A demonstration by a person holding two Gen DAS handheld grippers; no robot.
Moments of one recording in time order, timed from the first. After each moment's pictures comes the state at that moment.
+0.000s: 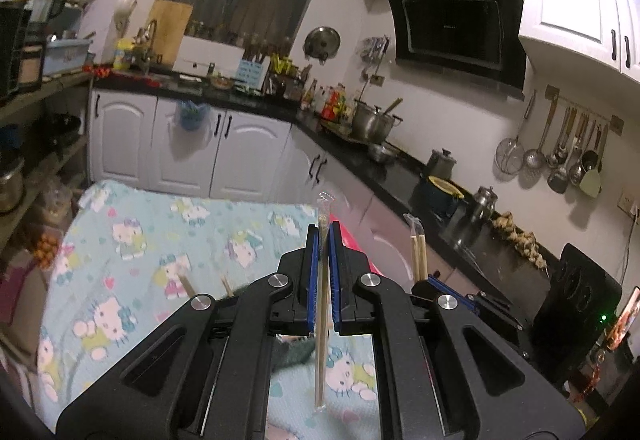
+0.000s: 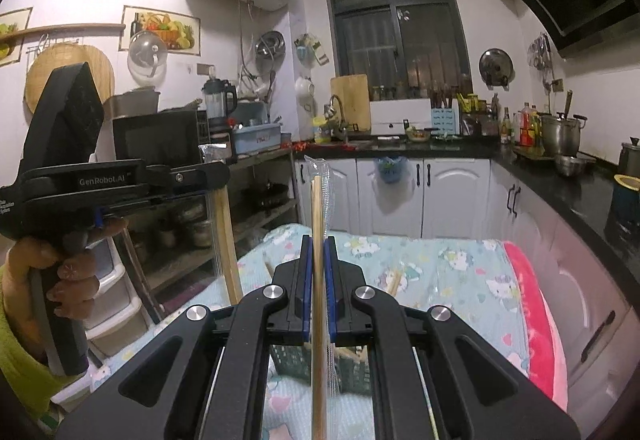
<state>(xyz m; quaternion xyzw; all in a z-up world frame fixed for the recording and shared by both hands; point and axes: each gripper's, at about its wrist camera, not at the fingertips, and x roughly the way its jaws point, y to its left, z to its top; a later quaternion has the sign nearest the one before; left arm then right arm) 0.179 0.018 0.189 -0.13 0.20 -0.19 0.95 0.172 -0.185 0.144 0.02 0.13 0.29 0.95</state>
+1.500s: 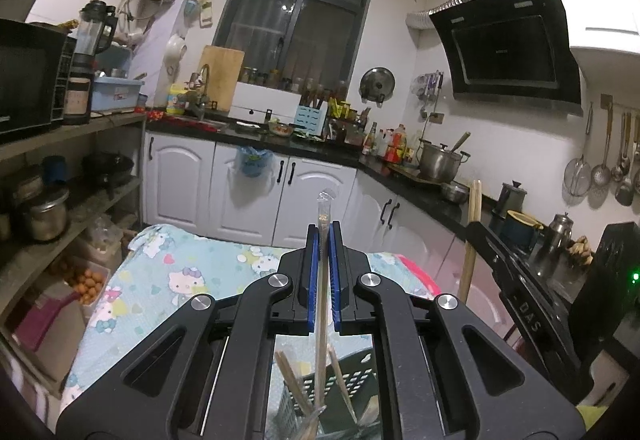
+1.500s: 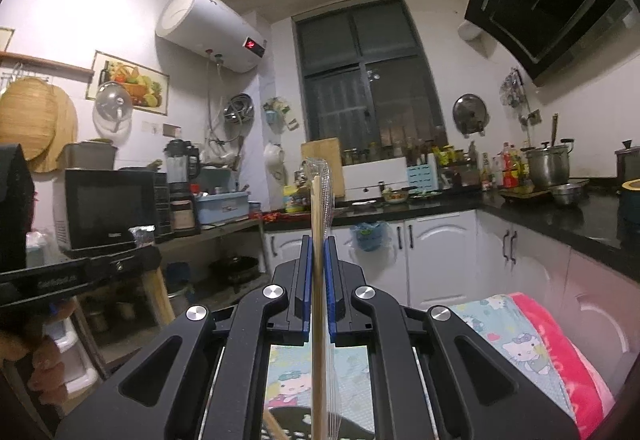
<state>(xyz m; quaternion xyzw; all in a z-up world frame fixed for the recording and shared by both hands) 0.237 0.064 0.148 -0.11 0.12 -0.07 0.98 0.279 -0.150 0.114 0.07 0.00 0.23 0.97</state>
